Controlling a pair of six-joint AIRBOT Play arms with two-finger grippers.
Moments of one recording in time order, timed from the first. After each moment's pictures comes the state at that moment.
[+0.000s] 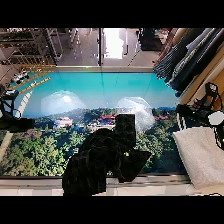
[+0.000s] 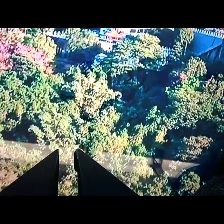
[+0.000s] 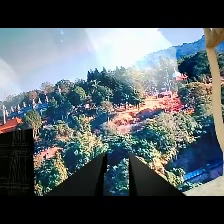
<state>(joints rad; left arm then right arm) 0.13 -1.11 1.20 1.65 -1.30 -1.54 -0.27 -1.07 1.04 -1.28 0.76 1.50</state>
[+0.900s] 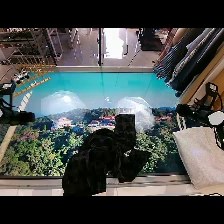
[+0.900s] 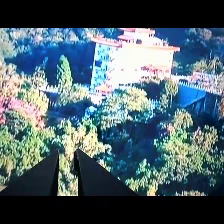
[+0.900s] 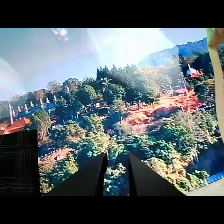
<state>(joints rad) 0.13 -1.11 1.20 1.65 -1.09 -1.54 -0.27 -1.07 1.04 -1.26 0.76 1.50</state>
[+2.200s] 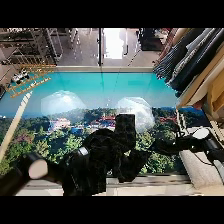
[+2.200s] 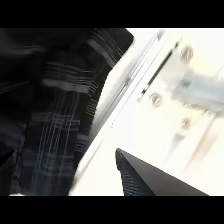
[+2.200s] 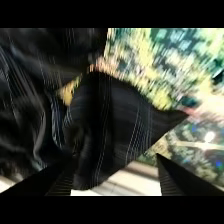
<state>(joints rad) -0.65 -0.78 0.64 1.22 -1.30 -1.15 -0.27 -1.09 0.70 -0.90 1.34 1.21</state>
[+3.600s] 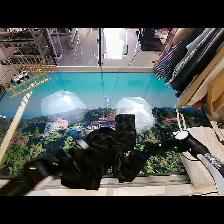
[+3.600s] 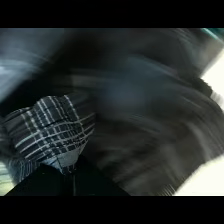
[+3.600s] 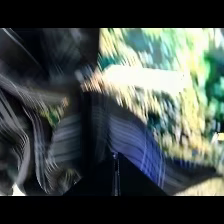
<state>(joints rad) -0.69 -0.70 0.60 1.71 -0.98 -1.49 -0.12 -1.26 0.68 -0.82 1.11 1.17</state>
